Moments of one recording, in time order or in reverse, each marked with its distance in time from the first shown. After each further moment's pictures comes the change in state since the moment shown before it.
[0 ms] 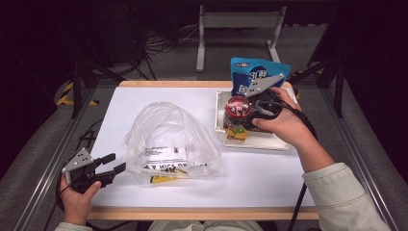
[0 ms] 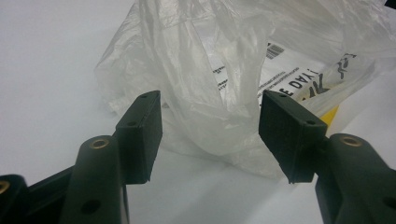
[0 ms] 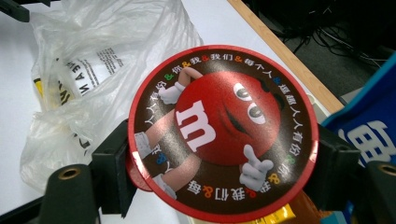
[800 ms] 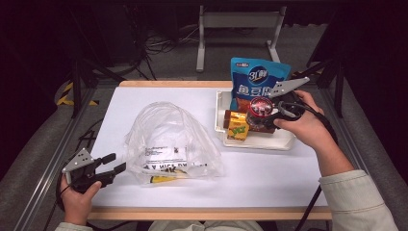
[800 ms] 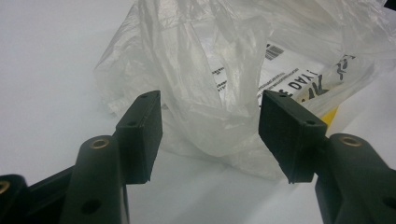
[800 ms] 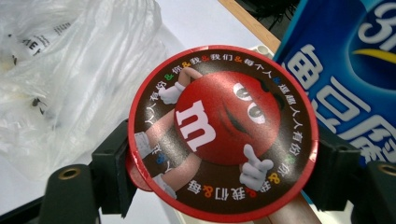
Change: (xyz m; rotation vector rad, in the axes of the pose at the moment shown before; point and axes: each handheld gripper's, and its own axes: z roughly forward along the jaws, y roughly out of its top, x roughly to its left) left arm -0.001 0.000 0.000 -0.006 0.000 -0.007; right arm -0.026 -0.043 -0.027 0.042 -0.089 0.080
